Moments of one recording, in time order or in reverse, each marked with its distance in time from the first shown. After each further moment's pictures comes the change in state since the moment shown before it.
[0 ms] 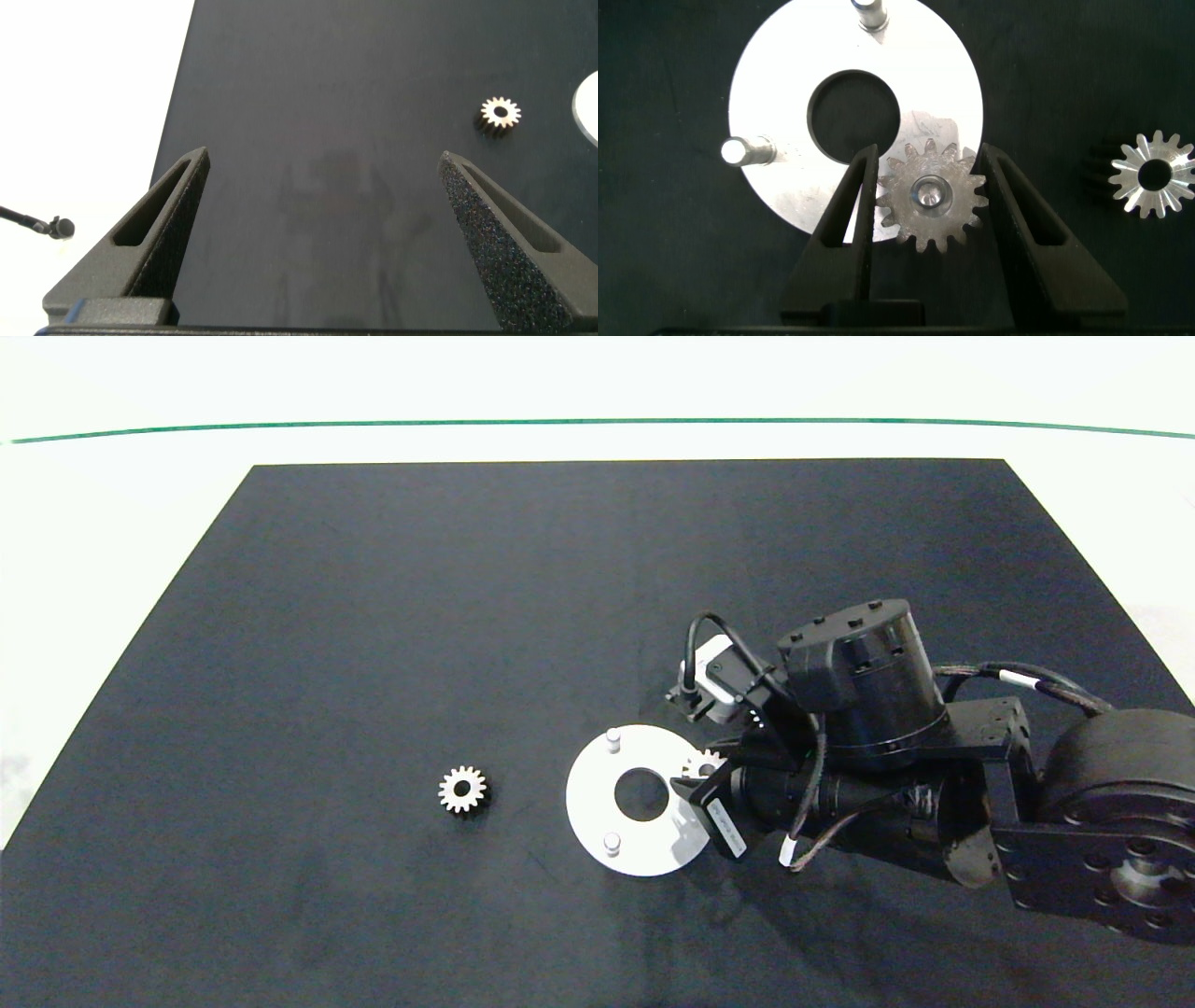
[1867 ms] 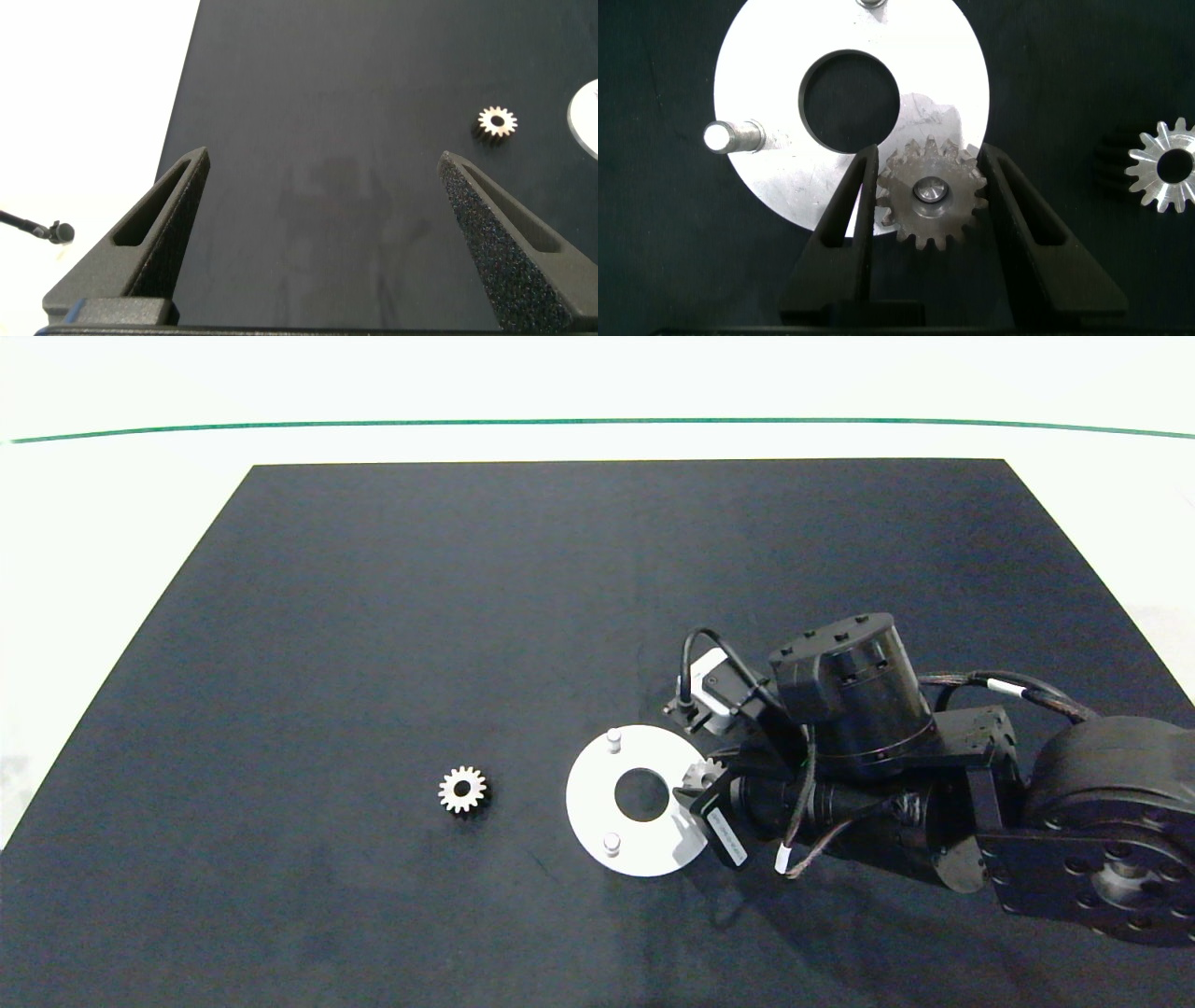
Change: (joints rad) left arm 0.000 0.001 -0.019 0.000 0.000 -0.002; right arm -0.004 0.013 0.012 0.007 -0.004 -0.004
